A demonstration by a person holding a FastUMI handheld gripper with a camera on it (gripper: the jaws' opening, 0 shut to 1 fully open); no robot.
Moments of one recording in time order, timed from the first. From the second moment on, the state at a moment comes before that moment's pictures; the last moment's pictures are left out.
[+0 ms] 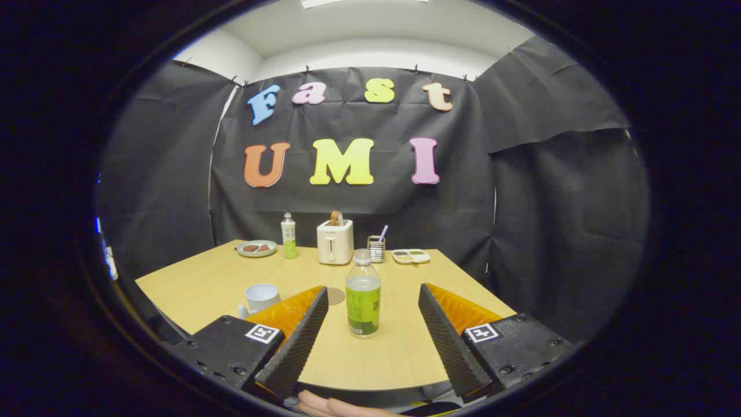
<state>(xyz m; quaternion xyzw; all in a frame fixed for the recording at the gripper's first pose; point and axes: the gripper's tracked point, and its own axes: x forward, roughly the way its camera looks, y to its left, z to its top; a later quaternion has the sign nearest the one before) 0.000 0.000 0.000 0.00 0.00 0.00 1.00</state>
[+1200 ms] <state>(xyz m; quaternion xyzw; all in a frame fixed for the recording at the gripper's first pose) 0.034 0.011 -0.021 0.02 0.00 0.02 1.00</state>
